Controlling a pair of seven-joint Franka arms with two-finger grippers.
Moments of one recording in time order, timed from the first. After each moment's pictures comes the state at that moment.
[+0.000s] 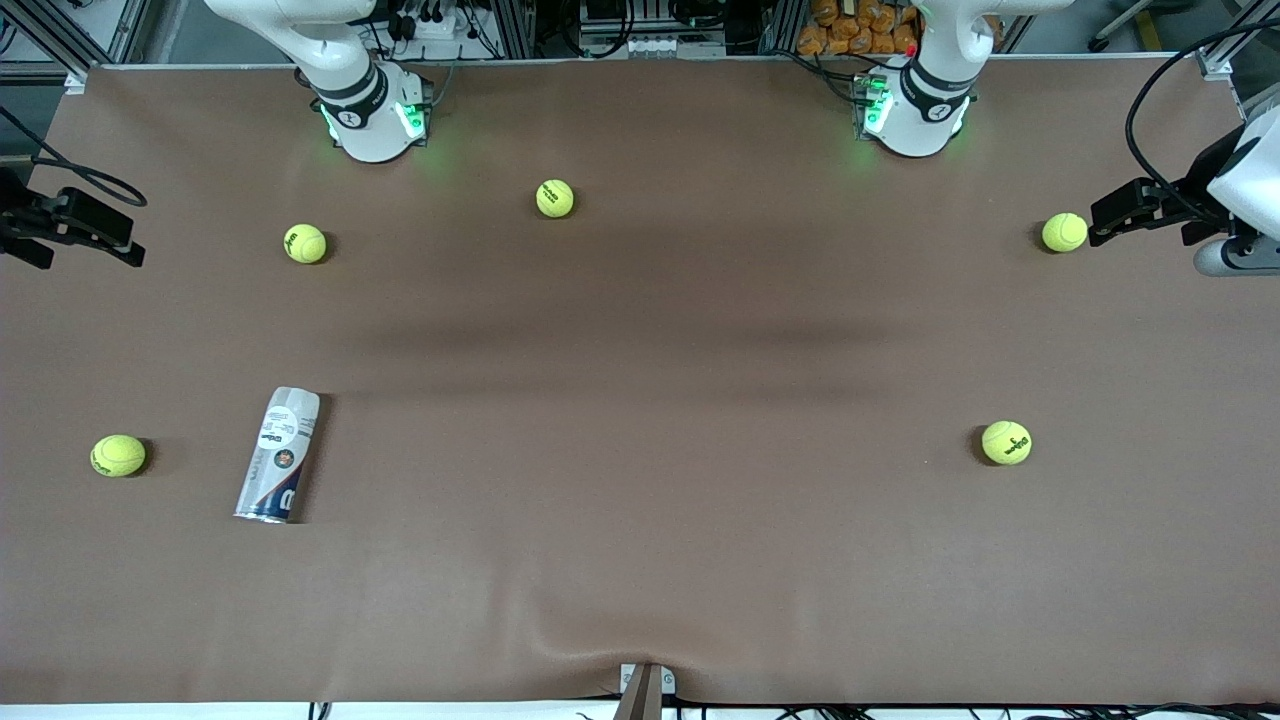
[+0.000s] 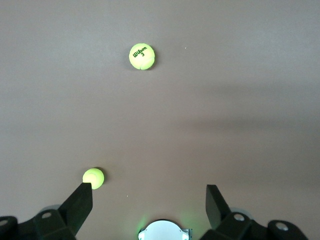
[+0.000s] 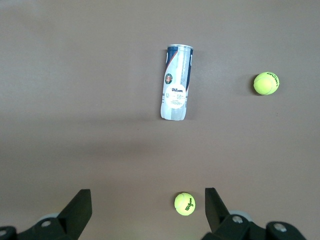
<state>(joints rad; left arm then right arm) -0.05 0.00 0.00 -1.54 0.03 1.42 -0.04 0.00 0.02 -0.04 -1.47 0.02 1.47 -0.04</state>
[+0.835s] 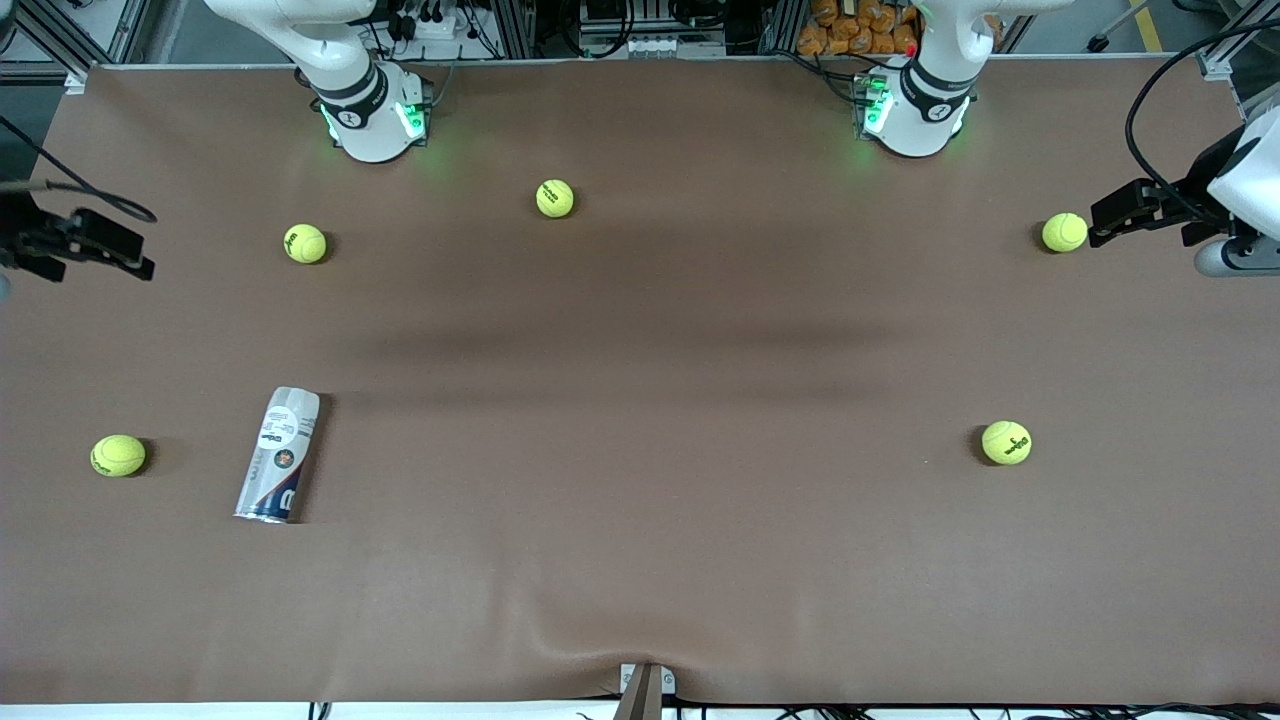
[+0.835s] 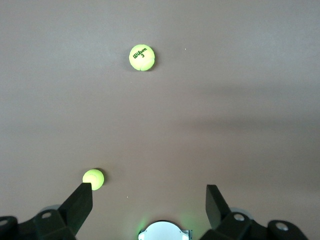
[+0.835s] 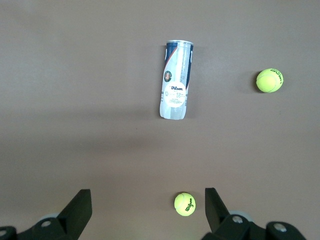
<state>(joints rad) -0.05 0.00 0.00 -1.54 0.03 1.43 -0.04 0.00 0.07 -0.04 -1.48 0.02 1.49 -0.04</state>
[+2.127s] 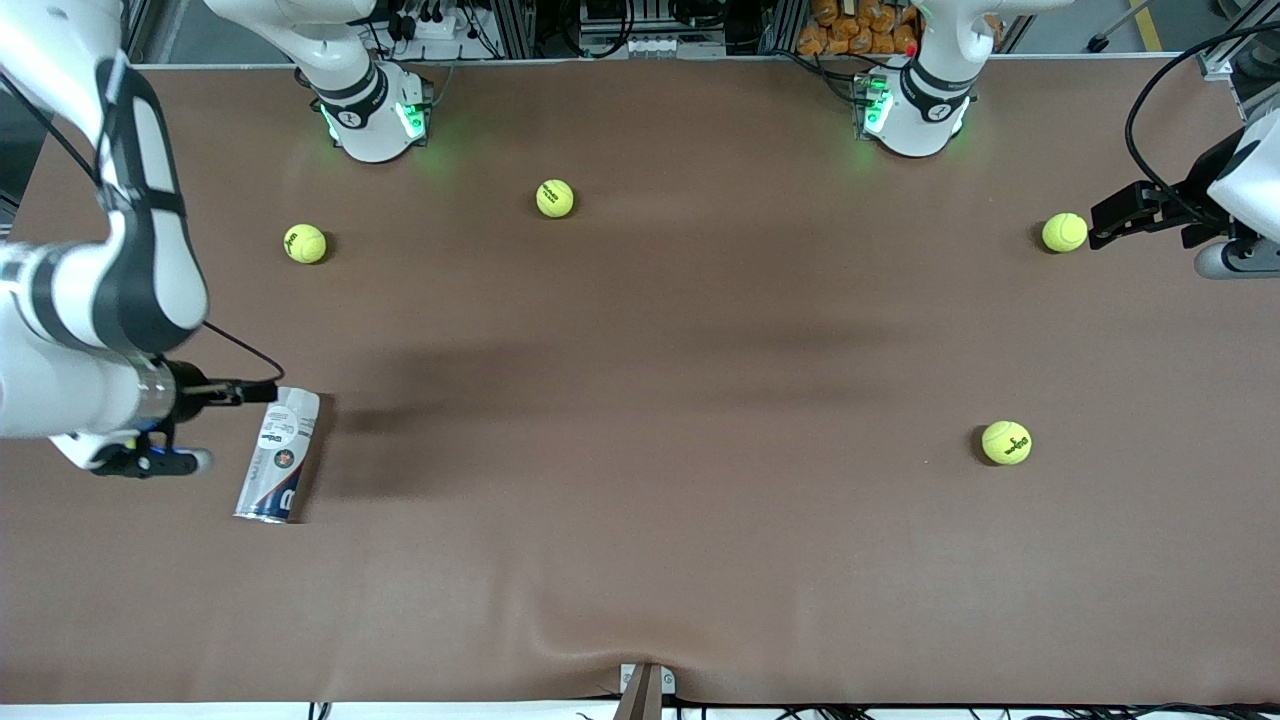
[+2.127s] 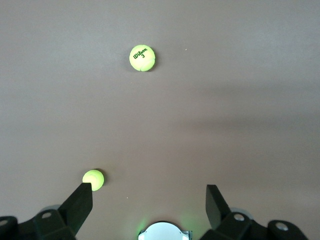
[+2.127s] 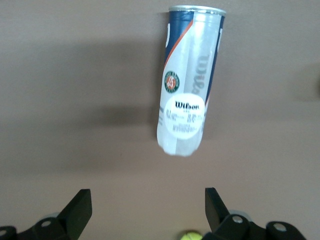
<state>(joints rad) -0.05 0.00 0.00 -1.55 0.03 1.44 -0.04 0.00 0.49 -0.04 -1.52 0.03 1.73 -0.04</state>
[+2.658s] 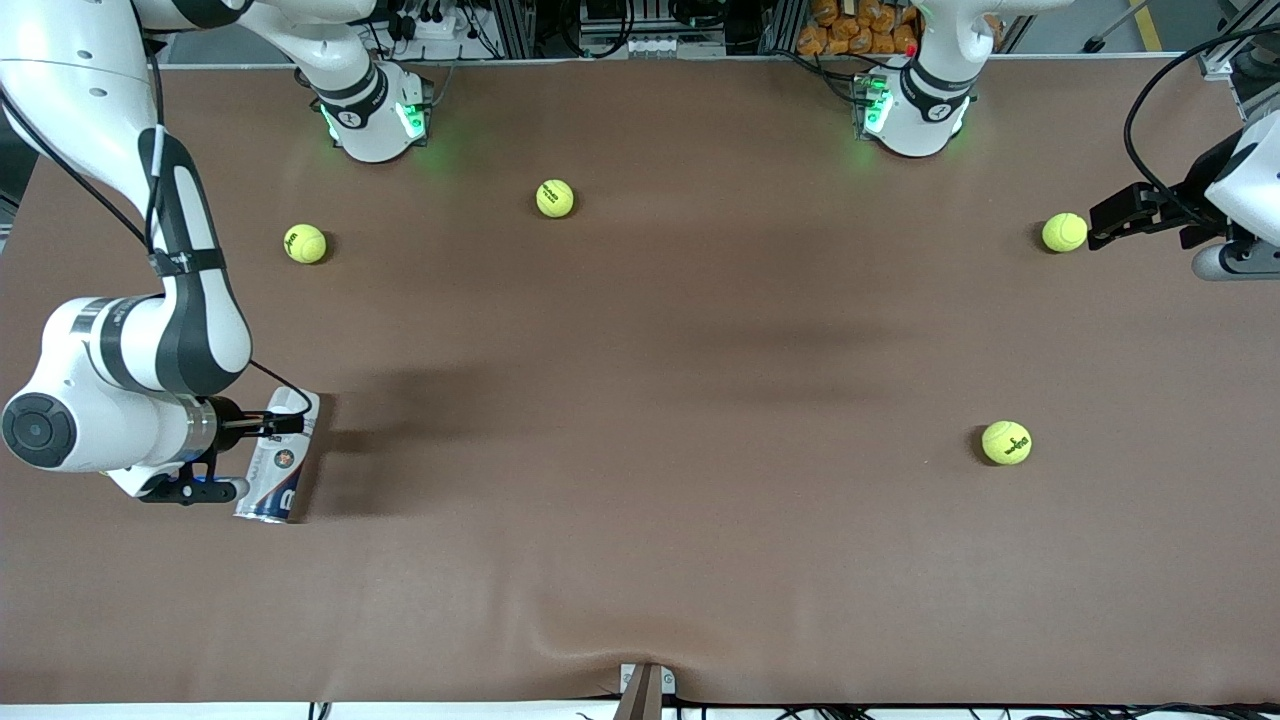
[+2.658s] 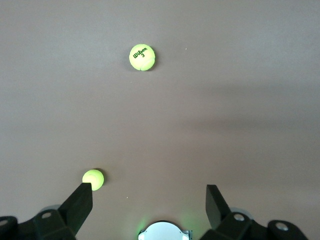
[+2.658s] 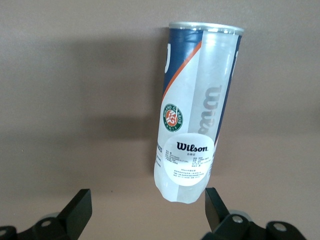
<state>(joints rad) -0.05 0.00 0.00 -1.55 0.03 1.44 -0.04 0.00 0.58 -0.04 -1.52 0.03 1.85 -0.05</state>
